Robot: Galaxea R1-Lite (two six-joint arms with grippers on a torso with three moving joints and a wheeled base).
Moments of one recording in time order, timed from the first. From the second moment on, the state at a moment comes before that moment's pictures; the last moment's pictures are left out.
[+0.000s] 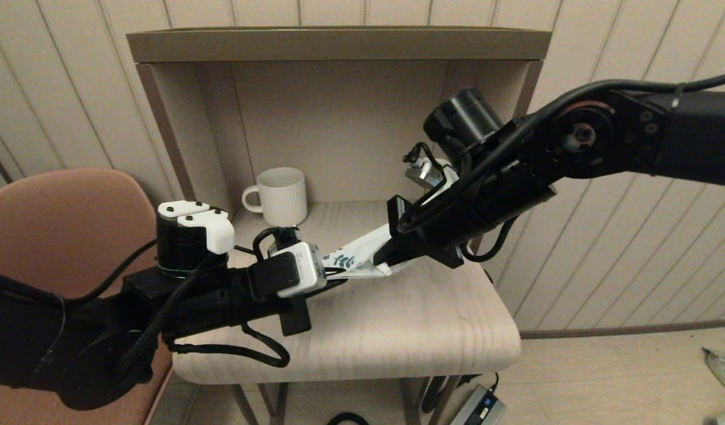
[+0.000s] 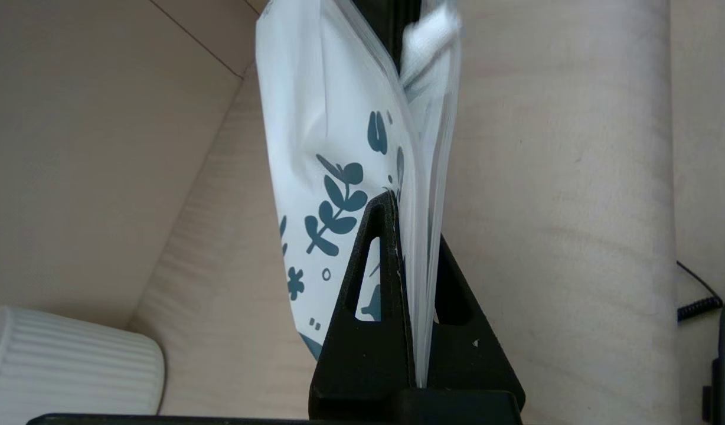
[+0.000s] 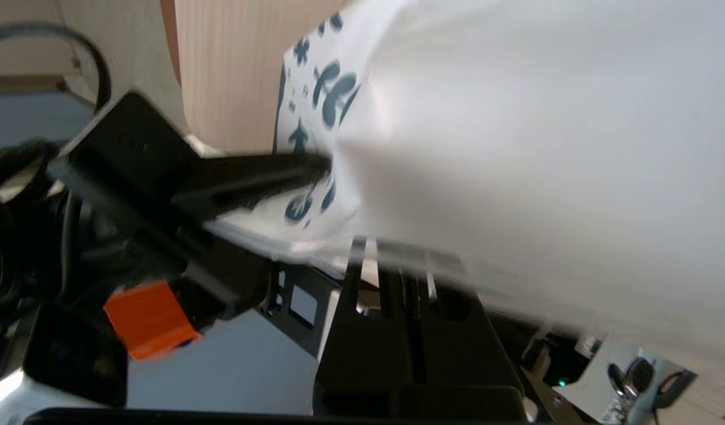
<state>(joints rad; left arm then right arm) -0.59 1.77 -0.72 -0.83 -0.45 0.78 0.60 1.98 -1.90 0.73 0.38 0.66</state>
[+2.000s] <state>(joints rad) -0.58 1.80 -0.76 -0.82 -0.44 0.51 0.66 1.73 -1.86 0.72 0.33 0.57</state>
